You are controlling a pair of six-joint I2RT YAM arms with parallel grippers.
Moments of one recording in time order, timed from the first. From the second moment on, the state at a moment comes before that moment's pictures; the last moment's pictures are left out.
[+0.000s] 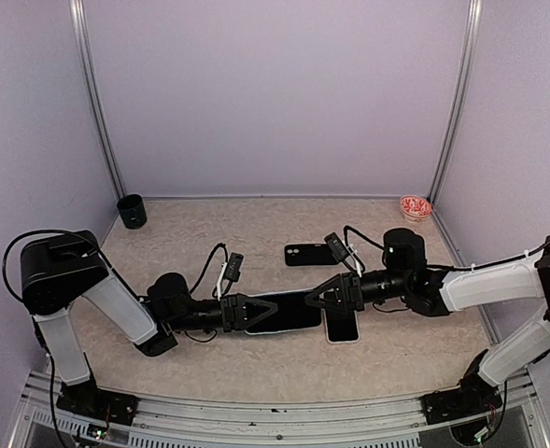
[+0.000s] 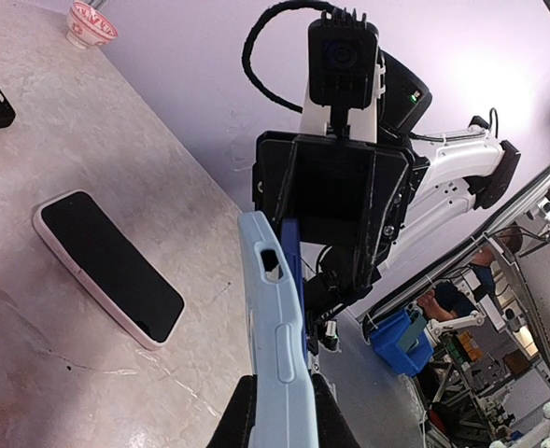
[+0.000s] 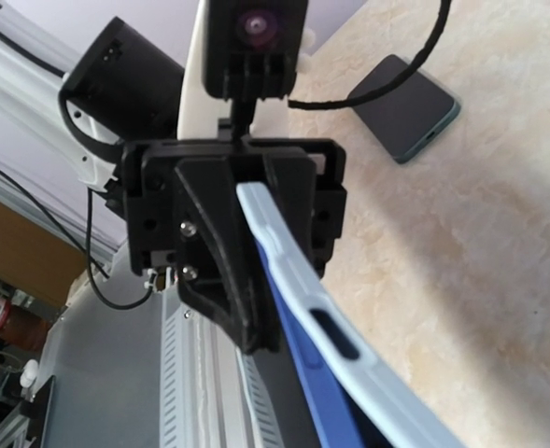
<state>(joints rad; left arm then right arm) -0.91 1.84 0.47 1.43 0.51 -0.87 0.73 1.44 0.59 0.56 -0.84 0.55</state>
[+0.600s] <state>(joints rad) -0.91 1.84 0.47 1.46 0.52 -0.87 0.70 1.31 0.58 0.43 -0.80 0.47</state>
